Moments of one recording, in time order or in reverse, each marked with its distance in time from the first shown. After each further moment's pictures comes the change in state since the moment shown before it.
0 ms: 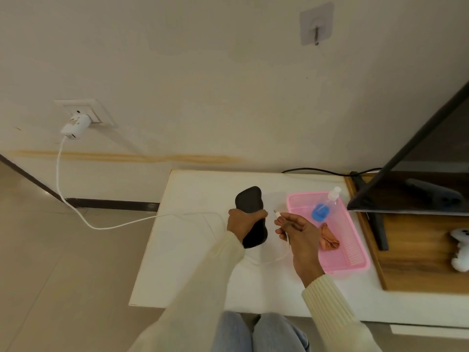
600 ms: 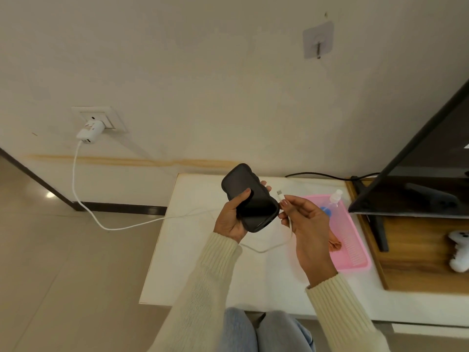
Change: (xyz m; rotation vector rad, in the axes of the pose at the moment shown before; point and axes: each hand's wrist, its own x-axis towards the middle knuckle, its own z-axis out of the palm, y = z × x) left_hand -0.062 0.038 -0.045 -1.111 -0.600 0.121; right_hand -0.043 -0.069 0.020 0.127 -0.053 -0.132
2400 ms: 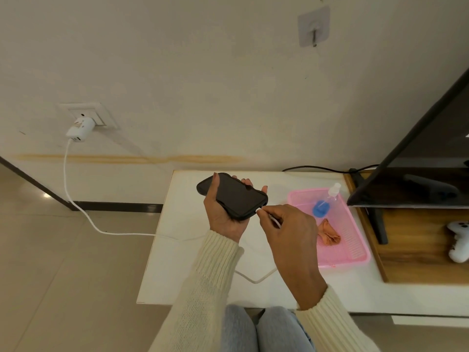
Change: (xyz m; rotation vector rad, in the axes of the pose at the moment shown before) left_hand -0.007 0.000 0.014 -0.264 0.053 0.179; right_hand -0.046 -0.016 0.023 -0.883 -0.018 -0.432
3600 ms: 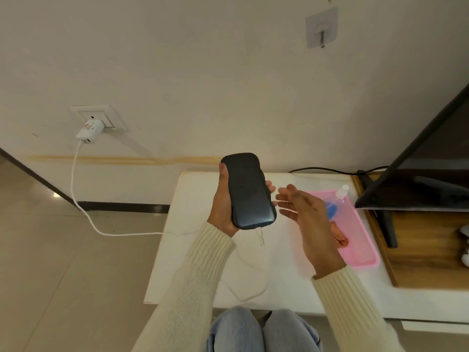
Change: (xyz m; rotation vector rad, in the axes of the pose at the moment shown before) left_hand 0.004 0.023 0.011 0.460 -0.050 -0.251; right_hand 0.041 0.034 0.004 0.789 -0.119 0.462
